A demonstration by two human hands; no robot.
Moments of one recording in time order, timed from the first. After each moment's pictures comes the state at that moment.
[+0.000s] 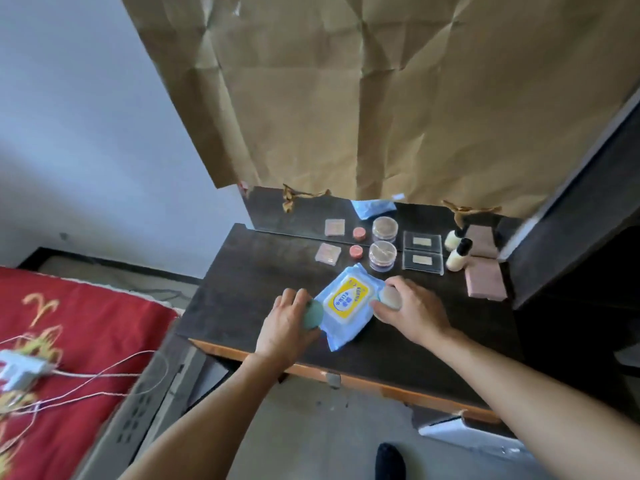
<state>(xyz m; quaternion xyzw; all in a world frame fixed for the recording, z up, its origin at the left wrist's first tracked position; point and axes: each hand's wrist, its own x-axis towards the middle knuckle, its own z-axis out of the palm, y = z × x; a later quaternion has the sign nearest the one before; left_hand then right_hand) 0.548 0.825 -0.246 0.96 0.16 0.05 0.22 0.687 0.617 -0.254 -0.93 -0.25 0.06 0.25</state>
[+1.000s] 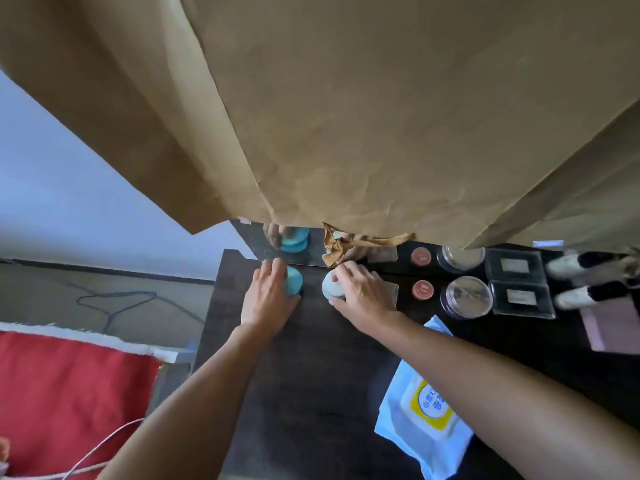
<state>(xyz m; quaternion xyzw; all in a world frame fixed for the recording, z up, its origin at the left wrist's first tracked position) 0.757 1.073 -0.351 0.96 0.19 -0.05 0.19 0.824 0.900 -0.366 -0.94 -0.31 0.07 0.16</state>
